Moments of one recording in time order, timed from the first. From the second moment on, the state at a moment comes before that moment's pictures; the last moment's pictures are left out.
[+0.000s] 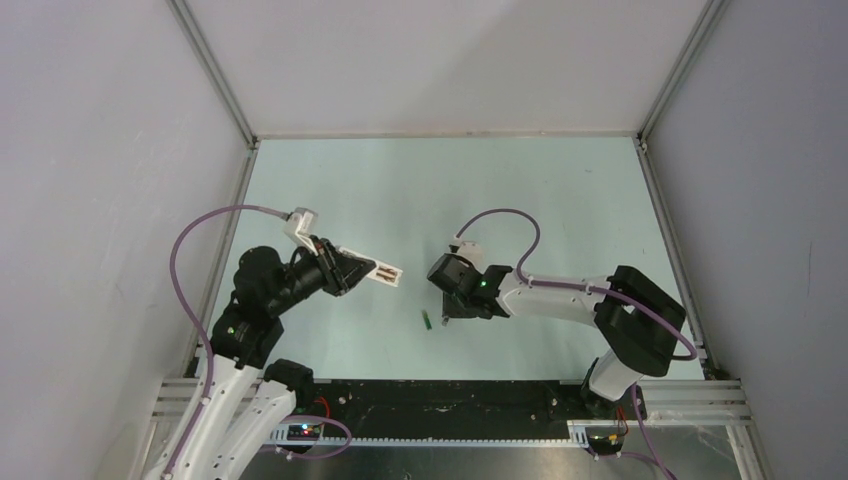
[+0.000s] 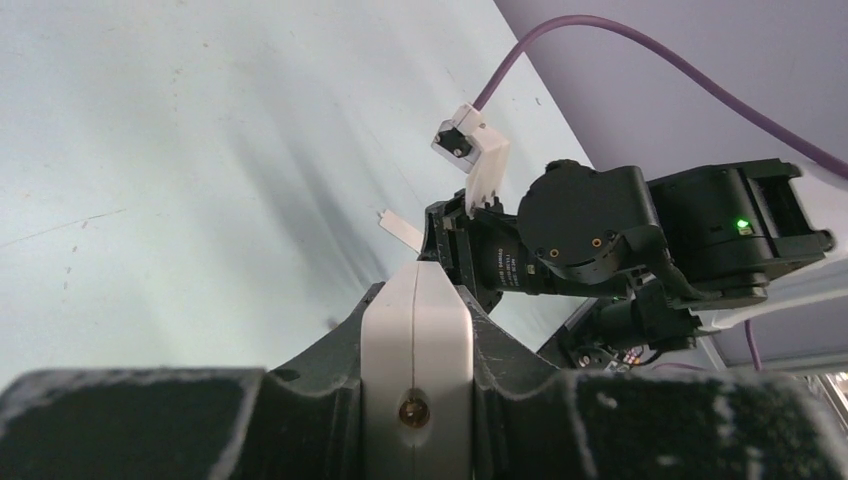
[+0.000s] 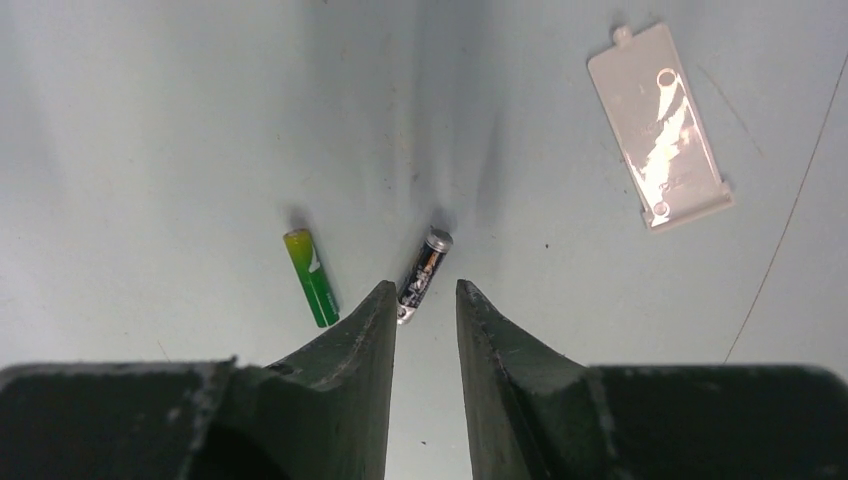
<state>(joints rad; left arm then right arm) -0.32 0.55 0.67 -0.35 0.47 -0.51 1.03 1.62 0.96 -0.42 0.27 0.96</state>
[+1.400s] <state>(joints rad) -0.31 0.50 0.68 -0.40 0.40 -0.52 1.03 1.71 1.06 -0.51 0.41 0.88</state>
